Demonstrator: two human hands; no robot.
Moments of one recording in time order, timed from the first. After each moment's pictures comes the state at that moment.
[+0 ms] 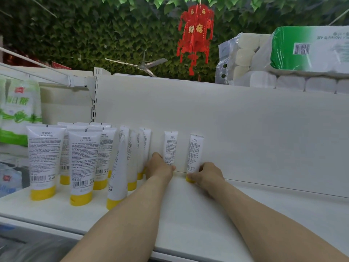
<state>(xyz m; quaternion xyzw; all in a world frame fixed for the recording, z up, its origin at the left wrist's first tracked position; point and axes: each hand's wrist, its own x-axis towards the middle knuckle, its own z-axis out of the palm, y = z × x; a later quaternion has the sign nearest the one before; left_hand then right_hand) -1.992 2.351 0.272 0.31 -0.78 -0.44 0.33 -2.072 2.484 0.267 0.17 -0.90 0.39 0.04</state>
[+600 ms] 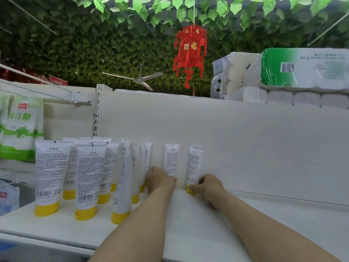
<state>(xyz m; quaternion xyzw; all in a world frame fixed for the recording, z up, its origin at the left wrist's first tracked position) -1.988 2.357 0.275 0.33 -0.77 -0.43 0.32 -2.062 2.491 0.270 0.19 -0.89 0.42 0.03</state>
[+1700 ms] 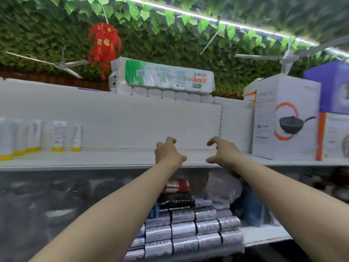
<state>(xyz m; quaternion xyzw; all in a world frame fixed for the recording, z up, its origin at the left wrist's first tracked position) -1.806 2.893 0.296 0.04 -0.86 -0.43 0.28 -1.824 3.075 0.323 0.12 -0.94 0.23 0.21</state>
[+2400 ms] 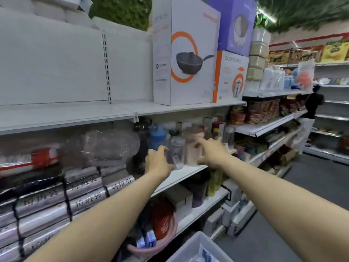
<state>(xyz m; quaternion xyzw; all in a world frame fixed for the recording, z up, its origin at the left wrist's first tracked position) -1.960 3.274 0.117 -0.13 -0.91 -0.38 0.08 -1.920 3.463 0.160 -0.07 -0.99 0.08 0.11</state>
